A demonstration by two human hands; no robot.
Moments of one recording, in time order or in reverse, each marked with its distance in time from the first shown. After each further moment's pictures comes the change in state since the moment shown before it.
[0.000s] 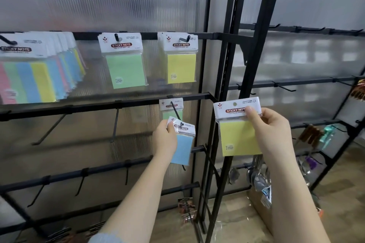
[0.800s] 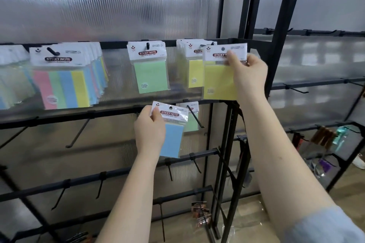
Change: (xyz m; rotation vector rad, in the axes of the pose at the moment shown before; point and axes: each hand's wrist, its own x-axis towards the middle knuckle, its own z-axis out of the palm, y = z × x) left_hand -0.006 0.038 -0.110 -0.073 0.214 0.133; right_hand 0.039 -0.095 0.096 0.245 0.071 -0.150
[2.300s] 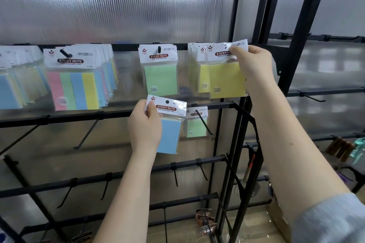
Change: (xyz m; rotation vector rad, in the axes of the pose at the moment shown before) left_hand 0.018 0.010 -0.020 -0.040 0.117 0.057; right_hand 0.031 -0.018 0.020 -0.012 -0.162 0.089
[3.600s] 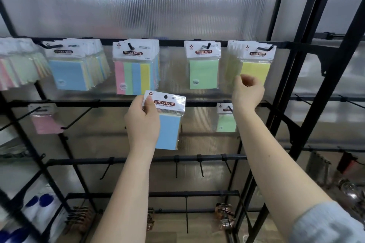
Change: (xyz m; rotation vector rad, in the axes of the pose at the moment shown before) left_hand -0.004 -0.007 -0.097 0.032 0.167 0.015; right_hand -0.050 0.064 0.090 0.048 0.259 0.076
